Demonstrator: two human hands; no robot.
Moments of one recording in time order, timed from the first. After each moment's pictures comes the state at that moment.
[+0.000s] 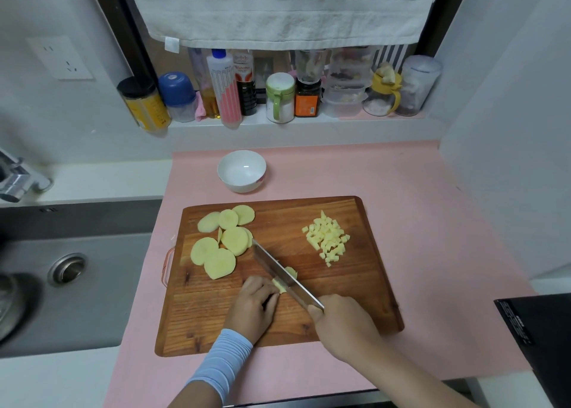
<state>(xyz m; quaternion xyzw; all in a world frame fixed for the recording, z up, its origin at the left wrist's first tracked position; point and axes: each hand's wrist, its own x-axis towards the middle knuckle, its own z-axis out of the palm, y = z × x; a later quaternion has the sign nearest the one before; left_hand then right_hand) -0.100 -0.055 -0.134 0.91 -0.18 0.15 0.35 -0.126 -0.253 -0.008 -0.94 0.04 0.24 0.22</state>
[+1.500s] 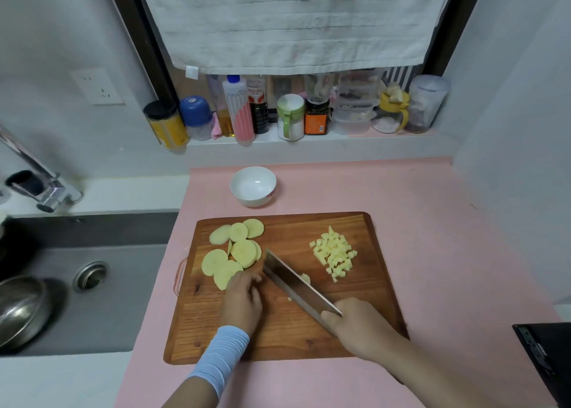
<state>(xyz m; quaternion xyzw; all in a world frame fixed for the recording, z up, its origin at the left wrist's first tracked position) -0.082 -0.044 -0.107 0.91 0.06 0.15 0.37 -0.103 -0.288 0.000 -0.91 0.00 0.30 0.30</state>
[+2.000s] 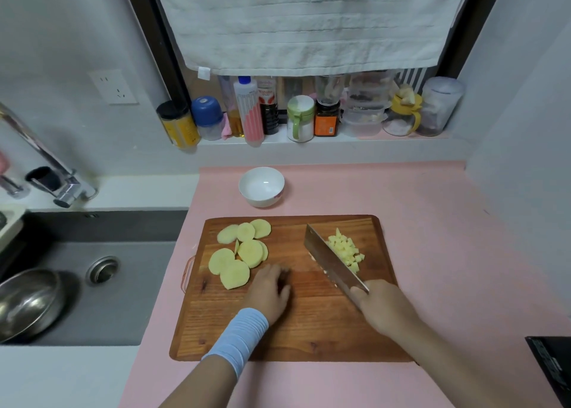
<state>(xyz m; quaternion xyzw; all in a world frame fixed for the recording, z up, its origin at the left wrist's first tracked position) -0.060 -0.069 -0.092 0.95 0.00 -0.02 0.32 -0.069 -0.316 -0.008 -0.94 0.07 0.22 0.24</state>
